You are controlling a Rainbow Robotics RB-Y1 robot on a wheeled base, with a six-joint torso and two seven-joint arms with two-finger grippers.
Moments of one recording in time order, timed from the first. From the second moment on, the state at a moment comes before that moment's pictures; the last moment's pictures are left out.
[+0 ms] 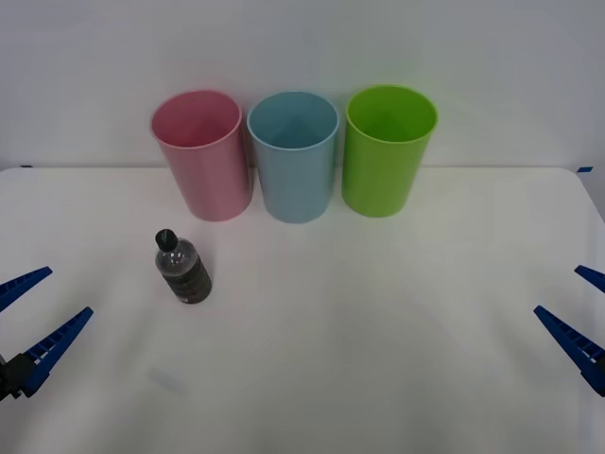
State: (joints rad) right arm 0.35 -0.40 -0.52 -1.66 0.96 -1.22 0.00; left arm 0.35 0.40 0.52 -1.66 -0.96 -1.22 0.00
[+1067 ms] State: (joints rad) right arm 0.35 -0.40 -0.52 -1.66 0.96 -1.22 0.00; left arm 0.50 0.40 0.48 -1.62 -0.95 -1.13 -0.13
